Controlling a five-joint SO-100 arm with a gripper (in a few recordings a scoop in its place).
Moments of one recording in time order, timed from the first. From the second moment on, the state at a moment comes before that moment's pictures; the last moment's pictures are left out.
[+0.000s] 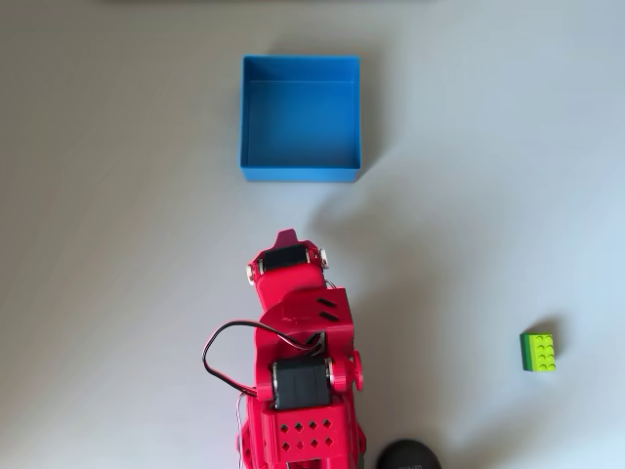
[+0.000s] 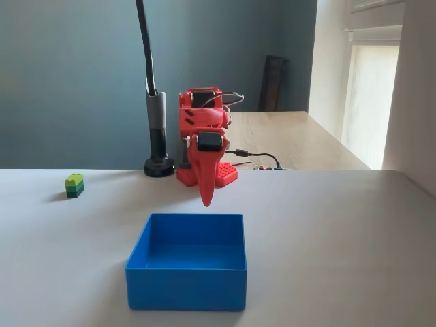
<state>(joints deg) -1.7 186.9 178.8 48.2 -7.2</state>
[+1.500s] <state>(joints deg) 10.3 165.7 163.2 46.1 1.0</state>
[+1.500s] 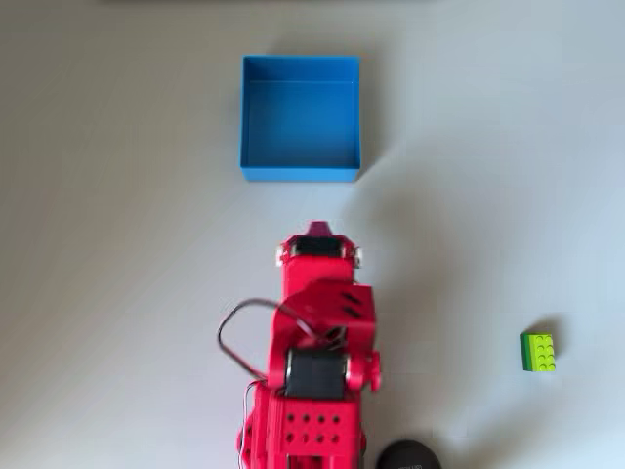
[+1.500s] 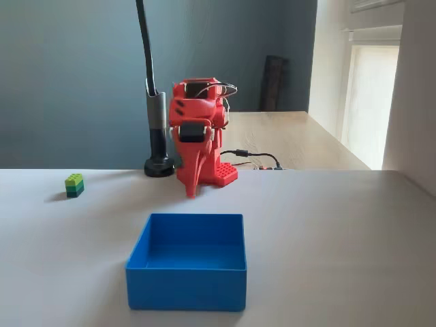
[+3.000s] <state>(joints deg) 73.4 107.6 124.3 52.3 -3.6</state>
